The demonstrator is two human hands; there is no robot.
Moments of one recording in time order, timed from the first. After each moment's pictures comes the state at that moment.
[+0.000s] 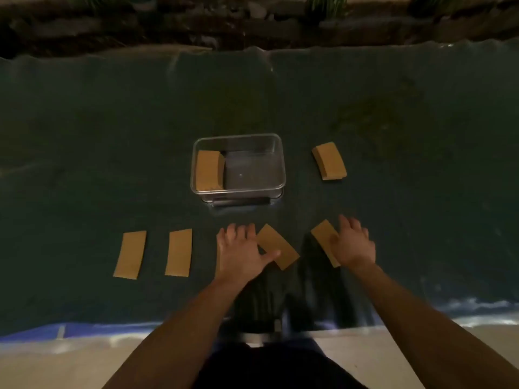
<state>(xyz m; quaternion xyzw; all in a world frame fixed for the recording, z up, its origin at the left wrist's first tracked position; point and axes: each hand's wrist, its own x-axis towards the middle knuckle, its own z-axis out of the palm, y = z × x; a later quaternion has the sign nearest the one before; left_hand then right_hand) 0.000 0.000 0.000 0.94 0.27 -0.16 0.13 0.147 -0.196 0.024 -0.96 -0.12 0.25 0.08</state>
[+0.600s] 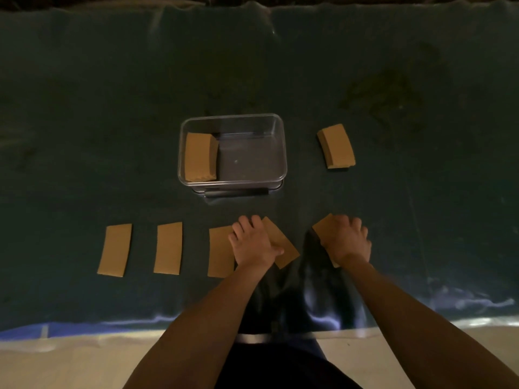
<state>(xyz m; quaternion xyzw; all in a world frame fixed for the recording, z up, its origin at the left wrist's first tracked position) 0.050 -0.020 -0.037 0.89 0.38 -0.18 0.18 0.163 -0.180 -0.018 -0.95 -0.06 0.29 0.04</state>
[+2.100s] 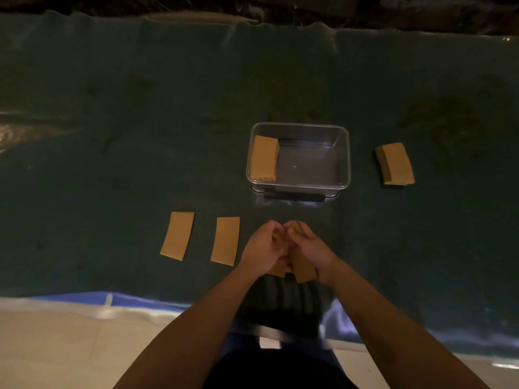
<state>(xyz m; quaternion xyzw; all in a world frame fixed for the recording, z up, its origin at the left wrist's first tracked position) -0.044 0.074 -0.016 0.78 0.32 -0.05 0.53 0.052 -0.036 -0.004 -0.65 0.02 0.56 0.52</state>
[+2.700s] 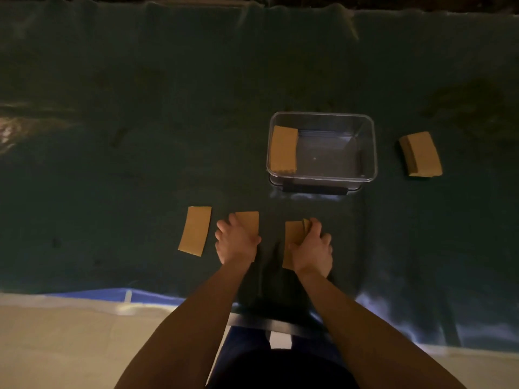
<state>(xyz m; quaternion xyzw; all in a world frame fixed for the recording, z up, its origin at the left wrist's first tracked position) -0.087 0.137 -0.040 0.78 0.55 -0.15 0.26 -0.009 0.010 -0.029 -0.94 -0.02 0.28 0.20</state>
